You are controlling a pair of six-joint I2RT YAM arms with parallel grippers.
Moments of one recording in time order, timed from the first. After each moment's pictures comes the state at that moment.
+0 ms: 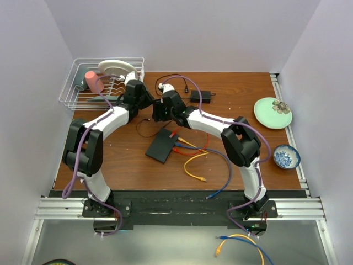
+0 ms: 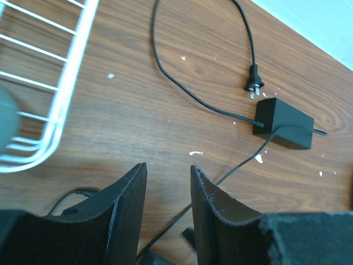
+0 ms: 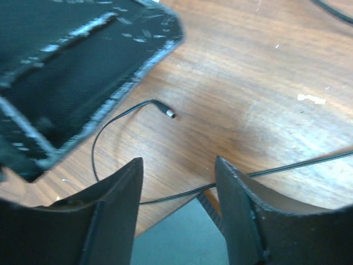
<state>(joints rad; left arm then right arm) -0.32 1.78 1.21 0.01 -0.12 -0.69 0.75 2.12 1.60 -0.07 0.06 0.43</state>
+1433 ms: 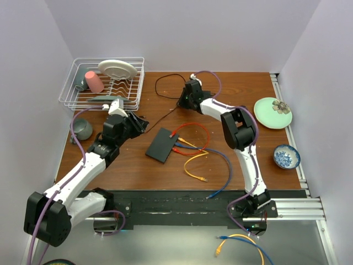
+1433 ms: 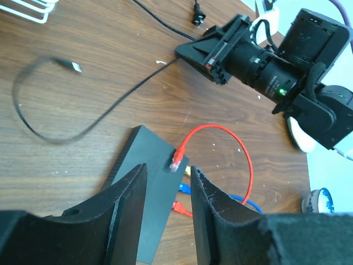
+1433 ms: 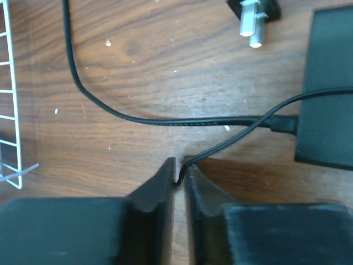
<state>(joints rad) -0.37 1.02 0.64 -0.01 -0.02 -0.76 0.47 2.38 1.80 -0.06 0.00 0.71</state>
